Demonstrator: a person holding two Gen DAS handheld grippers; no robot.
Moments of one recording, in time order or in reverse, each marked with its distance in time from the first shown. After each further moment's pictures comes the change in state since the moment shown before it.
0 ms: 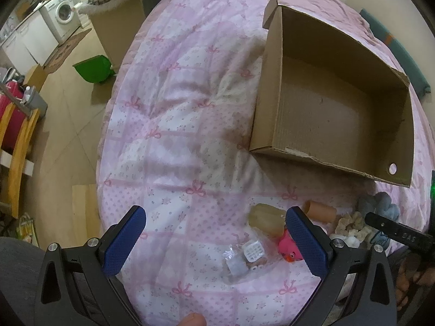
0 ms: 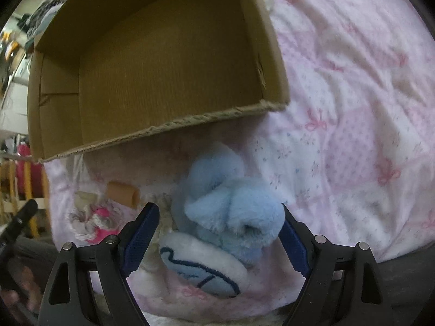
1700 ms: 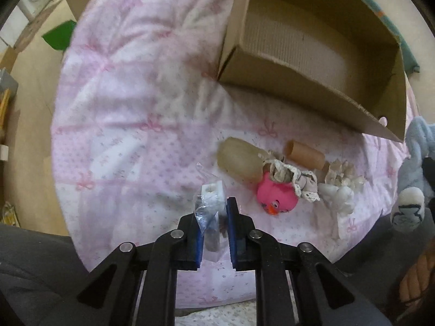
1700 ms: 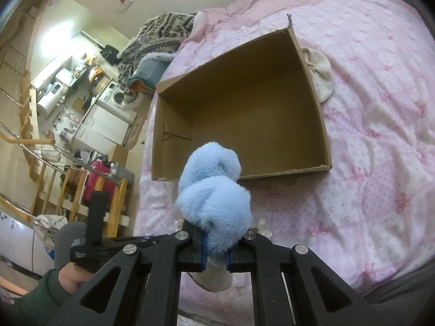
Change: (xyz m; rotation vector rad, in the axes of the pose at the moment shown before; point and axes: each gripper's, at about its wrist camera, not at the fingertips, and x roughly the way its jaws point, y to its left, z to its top) left arm 0.028 -0.007 -0.036 0.035 0.215 -0.132; right arm -0.100 0.010 -0.043 -0.126 -0.339 0.433
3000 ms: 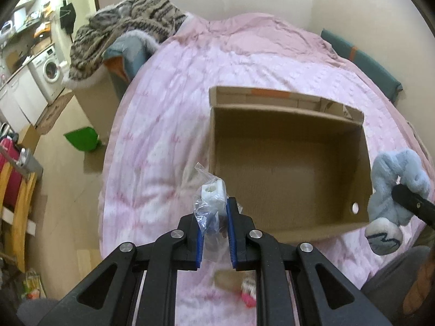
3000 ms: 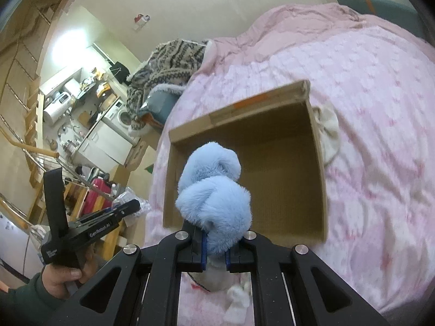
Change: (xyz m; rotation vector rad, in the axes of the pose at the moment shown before) left arm -0.112 -0.064 0.078 0.160 -0.492 0.127; right arm -0.022 0.019 0.060 -0.066 -0.156 -0.002
